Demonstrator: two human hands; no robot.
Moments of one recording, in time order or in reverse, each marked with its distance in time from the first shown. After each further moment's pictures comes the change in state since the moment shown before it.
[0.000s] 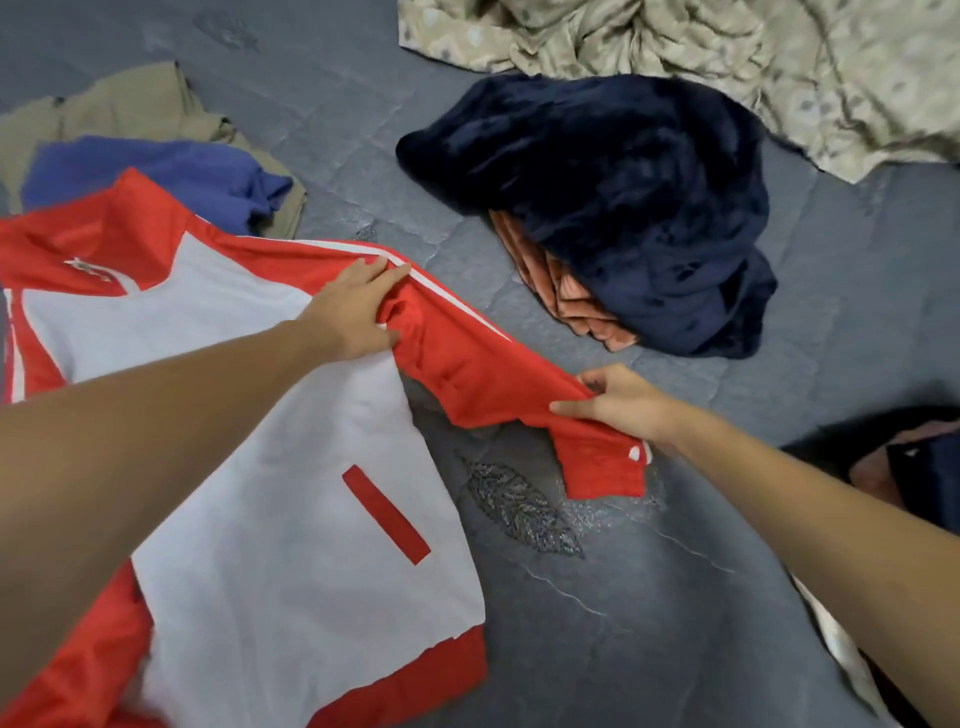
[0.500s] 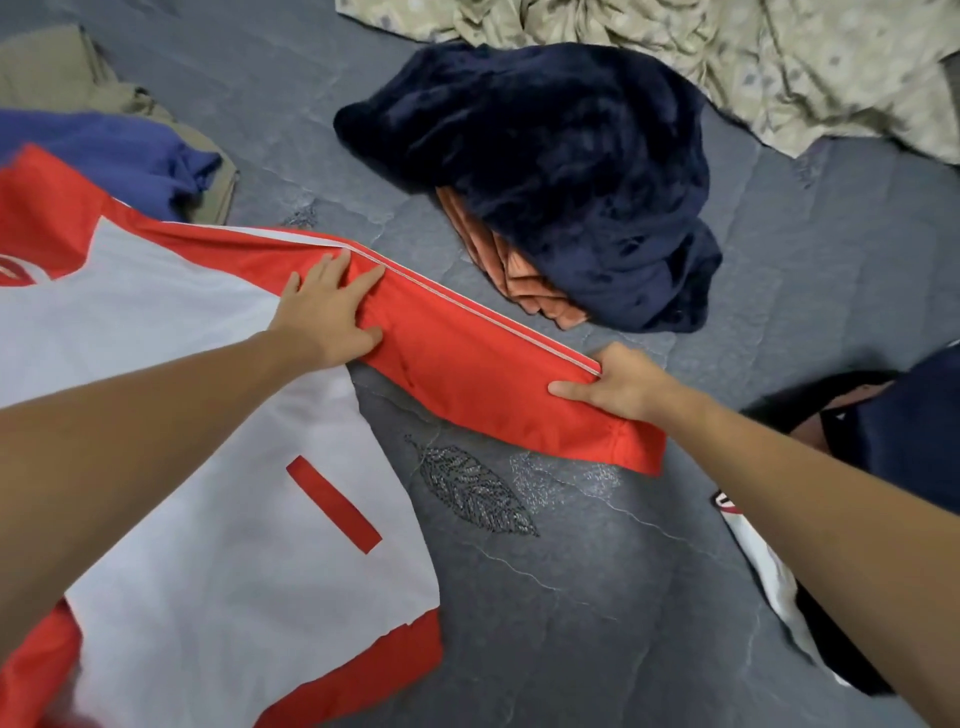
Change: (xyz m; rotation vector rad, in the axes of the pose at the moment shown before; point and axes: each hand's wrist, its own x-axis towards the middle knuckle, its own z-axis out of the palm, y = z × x) left_hand -0.002 0.040 0.028 0.087 0.013 -0.087; right_hand -0.001 0.047 -0.042 -0.414 0.161 0.047
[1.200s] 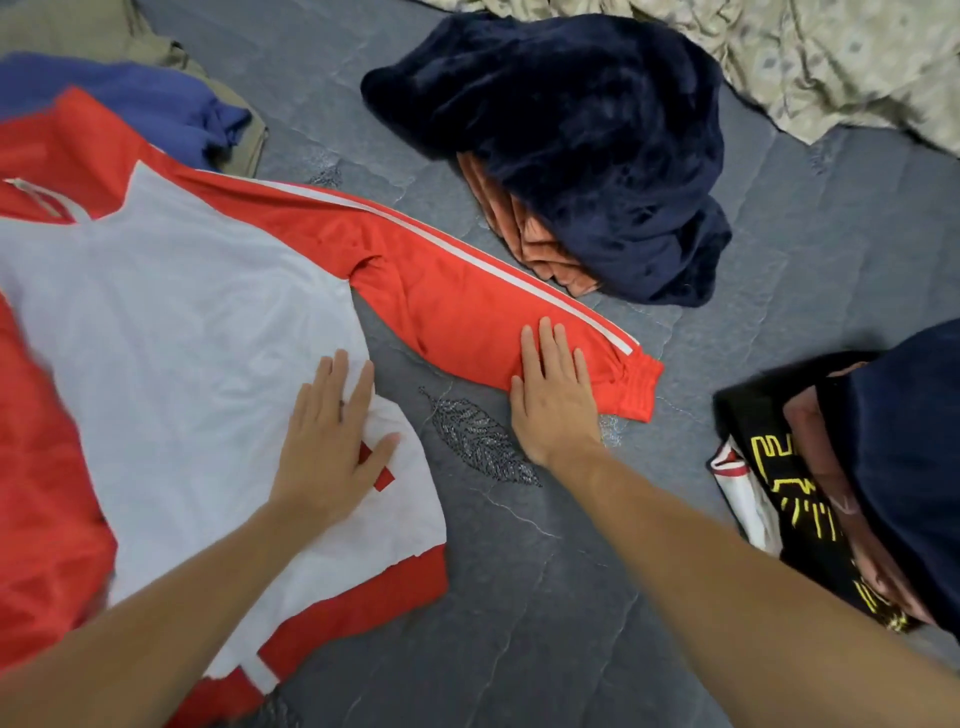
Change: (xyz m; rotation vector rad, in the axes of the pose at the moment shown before) left_hand -0.189 0.004 0.114 -0.136 0.228 0.082; right_hand -0.047 -0.043 0.121 -0.364 0.370 -0.207
